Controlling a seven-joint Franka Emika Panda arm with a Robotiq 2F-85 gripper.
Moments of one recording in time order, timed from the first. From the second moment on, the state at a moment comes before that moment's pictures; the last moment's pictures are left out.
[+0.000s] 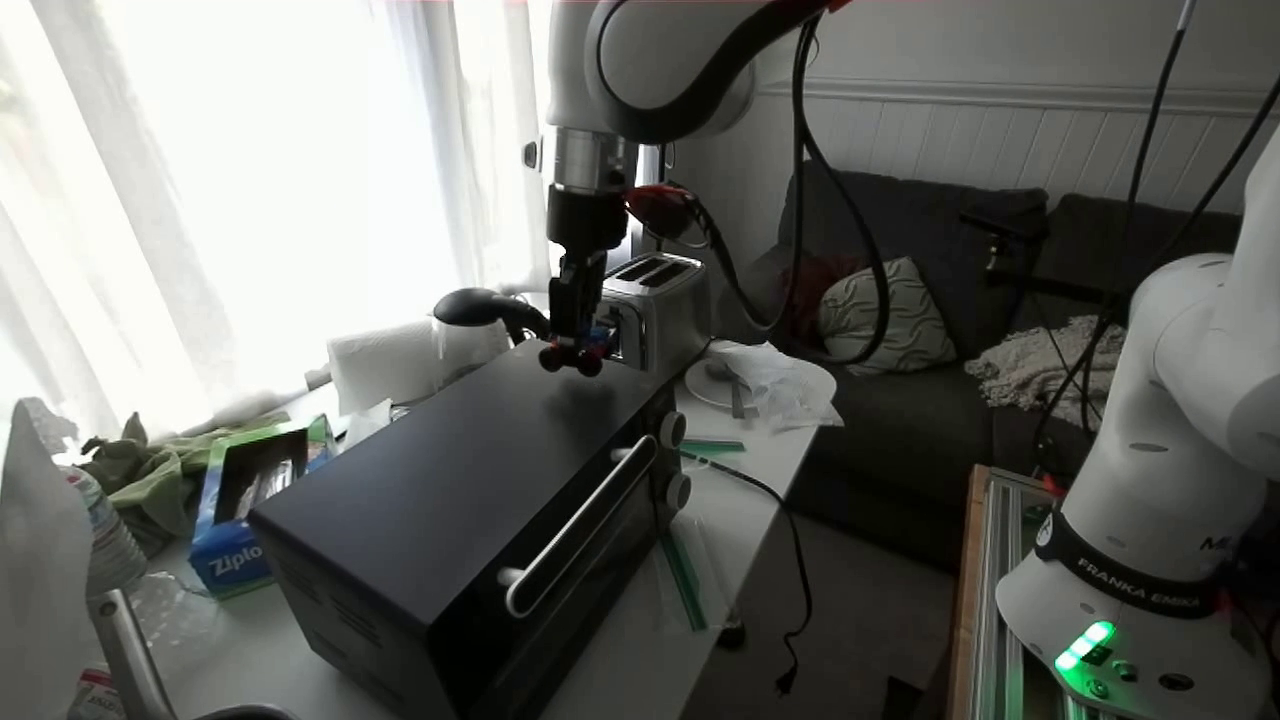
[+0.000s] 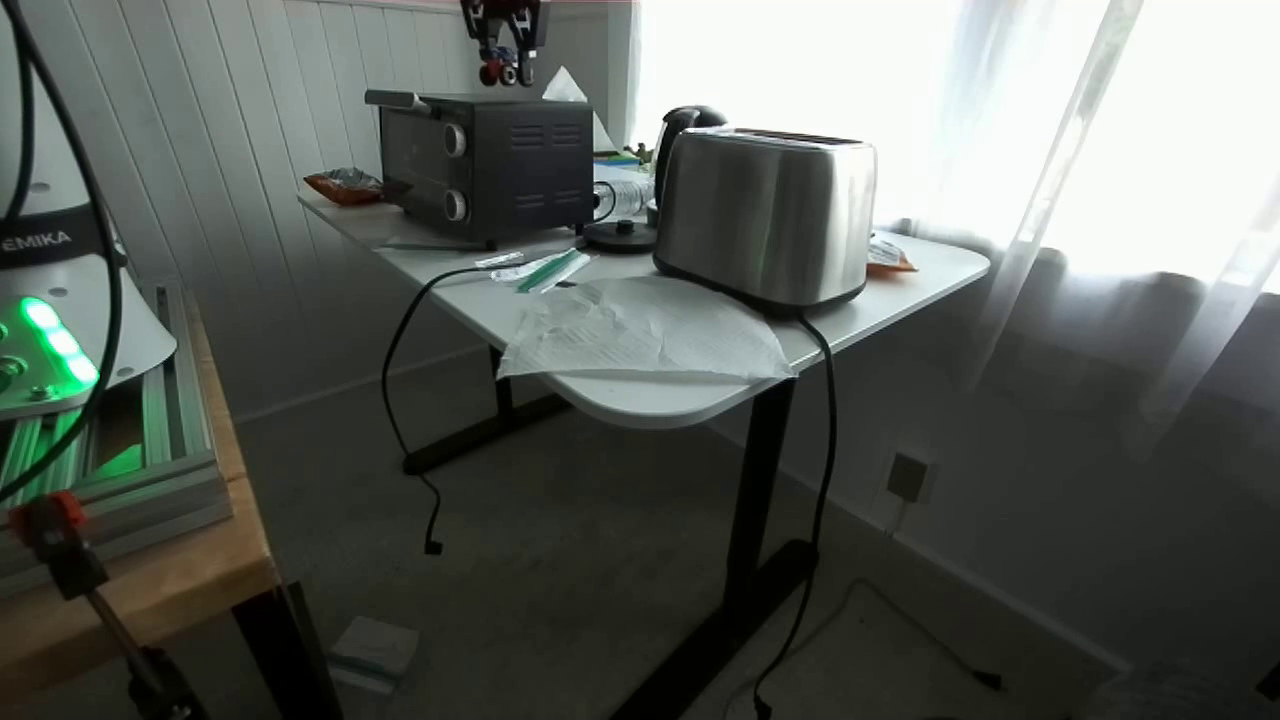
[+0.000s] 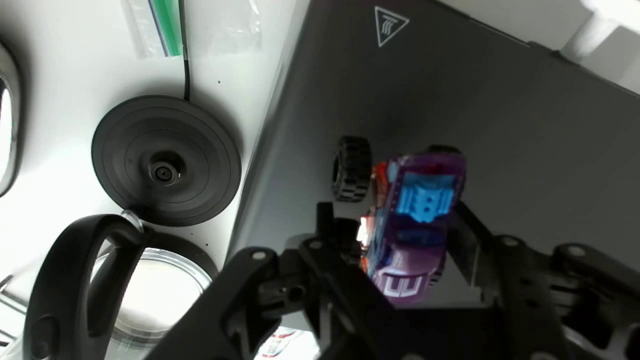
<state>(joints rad) 0.10 -0.03 0.14 -2.16 0.10 2.23 -0.21</state>
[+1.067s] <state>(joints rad) 0.05 -0.06 0.03 -2.15 0.11 2.23 -0.31</state>
